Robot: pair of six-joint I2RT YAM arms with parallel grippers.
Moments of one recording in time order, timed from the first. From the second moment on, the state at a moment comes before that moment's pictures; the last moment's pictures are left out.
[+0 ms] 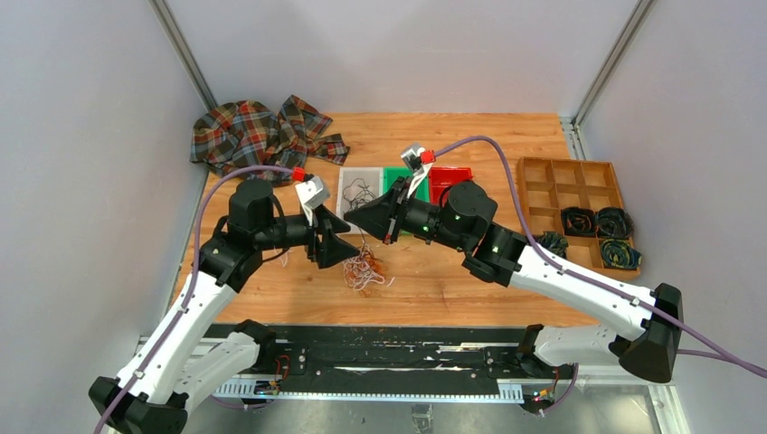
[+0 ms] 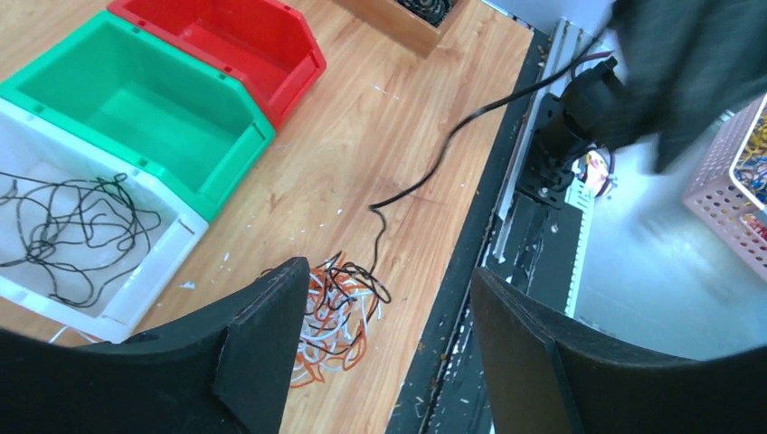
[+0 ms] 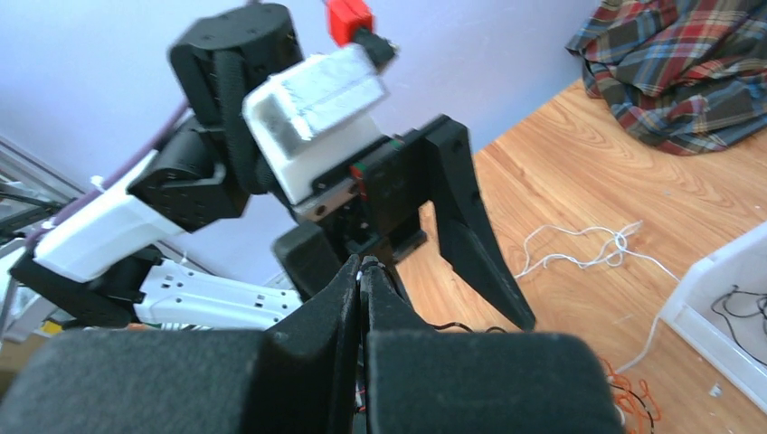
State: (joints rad) left arm -0.41 0.83 0.90 -0.45 0.80 0.02; right arm 1.04 1.20 1.09 0.19 -0.19 0.54
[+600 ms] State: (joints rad) left arm -0.41 0.89 0.85 -0.23 0.87 -0.21; right arm 1.04 1.21 1.09 0.27 -0.27 0.59
